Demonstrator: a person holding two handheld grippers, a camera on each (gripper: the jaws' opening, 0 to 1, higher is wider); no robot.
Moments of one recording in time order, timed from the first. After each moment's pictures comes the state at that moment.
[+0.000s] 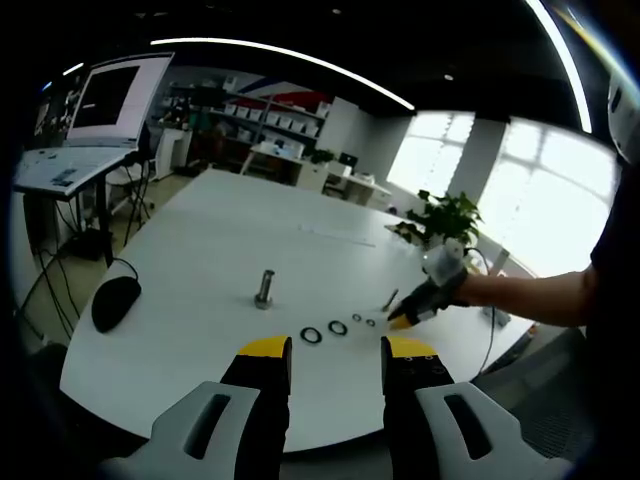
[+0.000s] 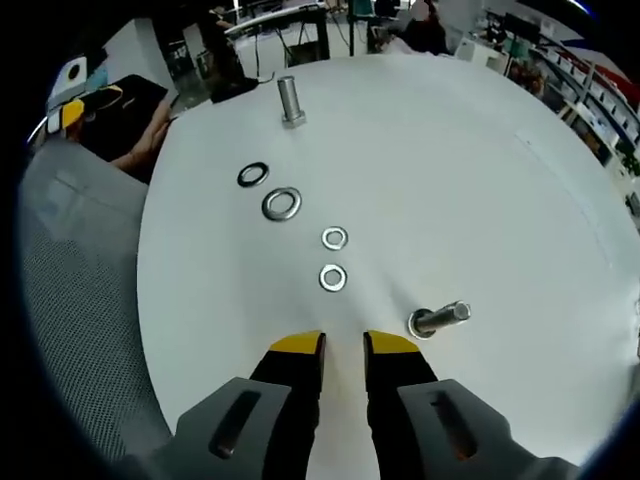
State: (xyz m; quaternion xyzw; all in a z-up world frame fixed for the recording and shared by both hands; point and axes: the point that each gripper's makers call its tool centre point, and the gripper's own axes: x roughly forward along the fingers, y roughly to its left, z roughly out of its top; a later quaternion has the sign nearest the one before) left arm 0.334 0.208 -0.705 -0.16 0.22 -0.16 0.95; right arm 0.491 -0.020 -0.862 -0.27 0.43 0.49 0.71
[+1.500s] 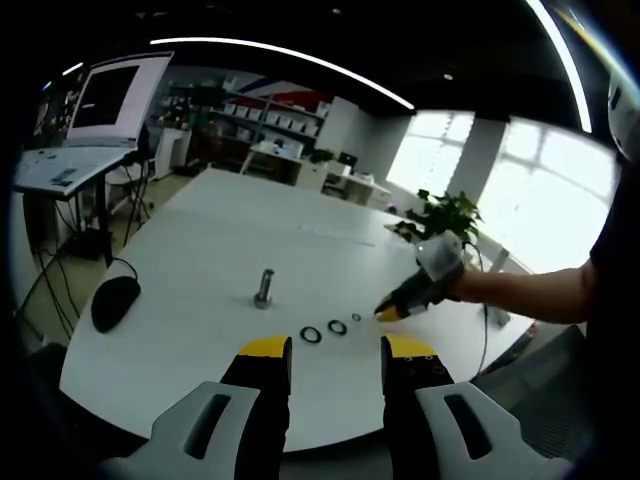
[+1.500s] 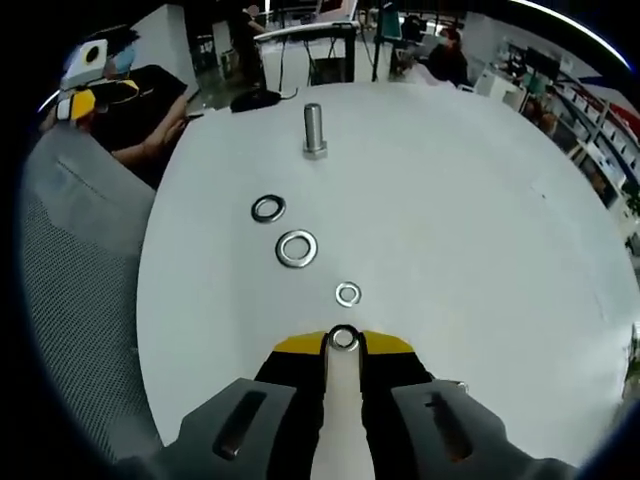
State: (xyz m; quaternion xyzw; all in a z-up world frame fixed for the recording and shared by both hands) left arm 0.335 0.204 -0.702 -0.15 0.22 -0.16 0.95; right arm 0.498 0.006 -0.843 -0.29 0.38 0.52 0.71
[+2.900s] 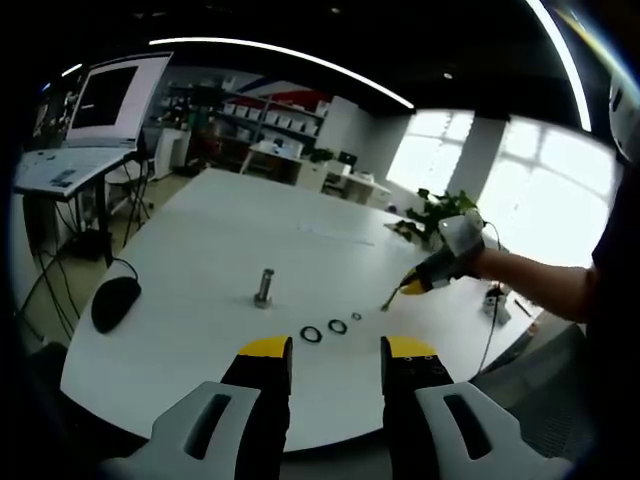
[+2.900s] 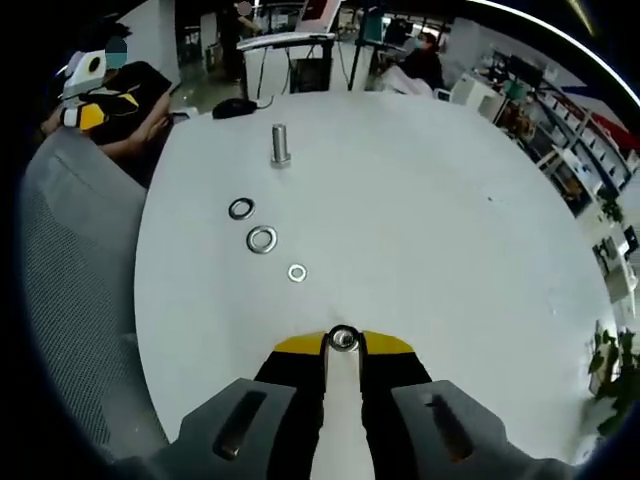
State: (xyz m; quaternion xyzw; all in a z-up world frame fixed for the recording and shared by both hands) left arm 0.335 0.206 -0.704 -0.15 0.22 -0.16 0.95; right arm 0.526 -0.040 -0.796 -0.33 0.36 0.47 0.74
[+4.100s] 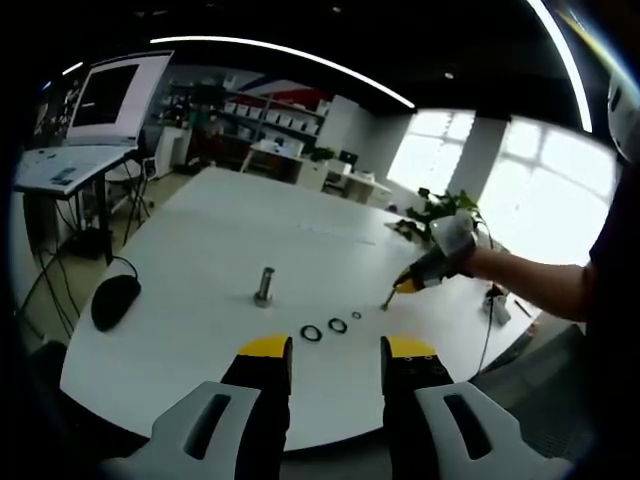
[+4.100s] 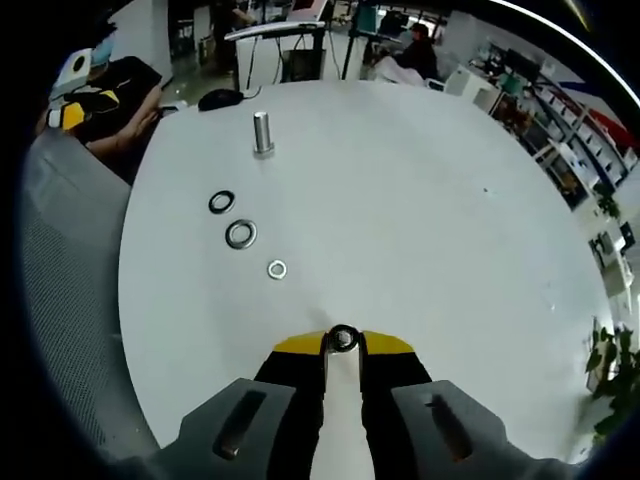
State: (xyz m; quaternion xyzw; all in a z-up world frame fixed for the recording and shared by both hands) left arm 0.334 0.206 -0.705 -0.15 0.22 -0.16 0.95; right arm 0.541 -0.040 -0.807 -0.33 0.37 0.46 0.74
